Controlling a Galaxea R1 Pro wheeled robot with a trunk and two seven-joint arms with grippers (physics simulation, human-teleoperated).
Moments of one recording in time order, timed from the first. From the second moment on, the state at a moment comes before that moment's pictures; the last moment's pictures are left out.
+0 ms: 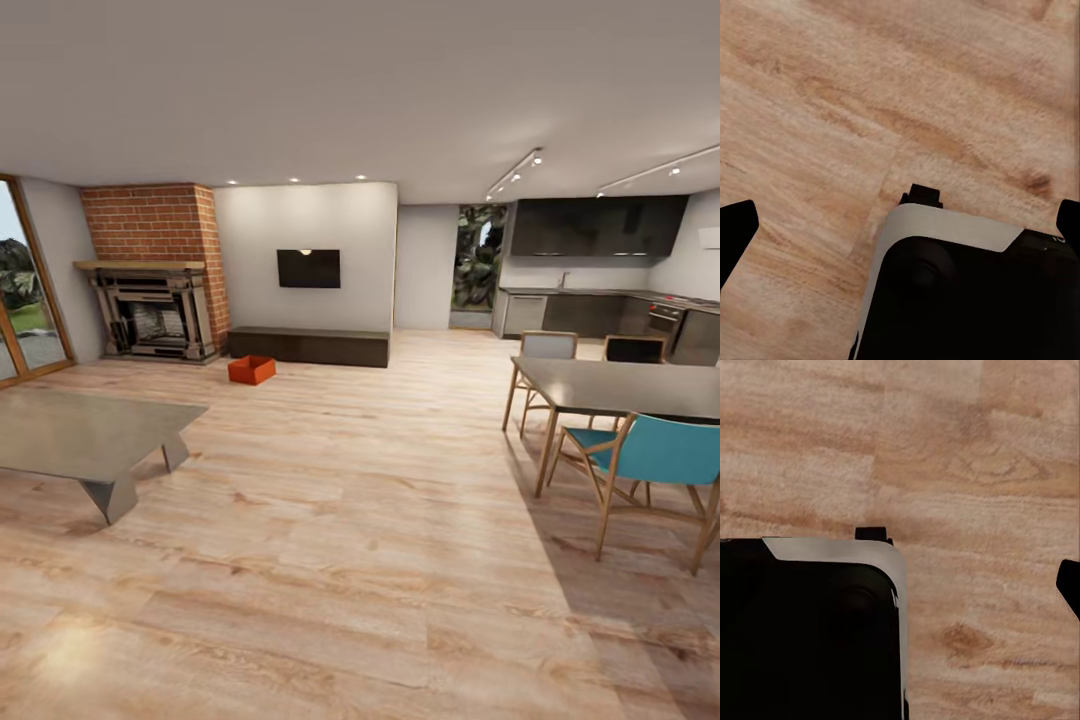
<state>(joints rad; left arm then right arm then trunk) -0.20 0.00 -0.11 0.00 0.32 -0.08 0.17 -0.09 -0.04 0.51 0.03 -0.51 -0.23 -0.03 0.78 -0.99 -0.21</state>
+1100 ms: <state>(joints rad) -0.20 0.00 -0.11 0.00 0.32 -0.08 0.17 -0.09 -0.04 0.52 0.03 -0.51 -0.23 -0.03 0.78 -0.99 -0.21</state>
